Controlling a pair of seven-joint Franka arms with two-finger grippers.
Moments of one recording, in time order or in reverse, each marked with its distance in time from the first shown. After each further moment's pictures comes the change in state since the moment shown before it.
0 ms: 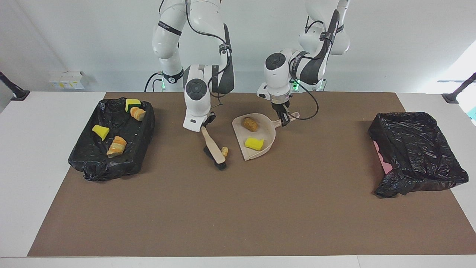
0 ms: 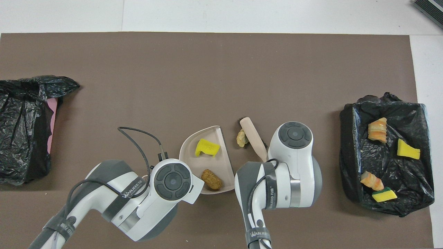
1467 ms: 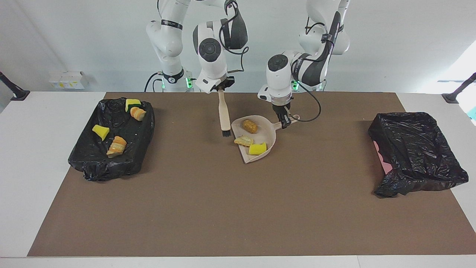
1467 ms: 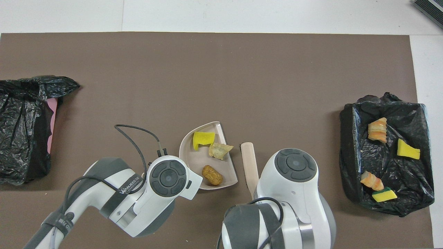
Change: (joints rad) left arm 0.019 0.013 0.006 0.000 -0.001 0.051 0.002; right arm 0.433 -0.014 -0.421 0.015 0.087 -0.390 0.483
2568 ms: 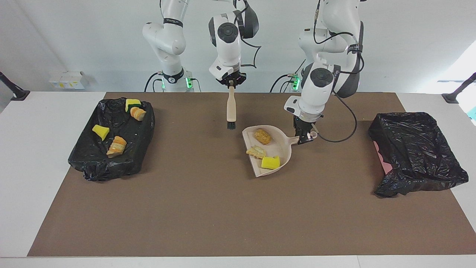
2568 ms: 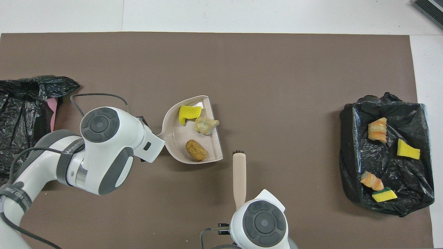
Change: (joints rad) left arm 0.256 0.094 0.007 0.149 -0.210 0.058 0.473; right arm 0.260 -0.119 -0.061 -0.109 0.114 0.169 0.231
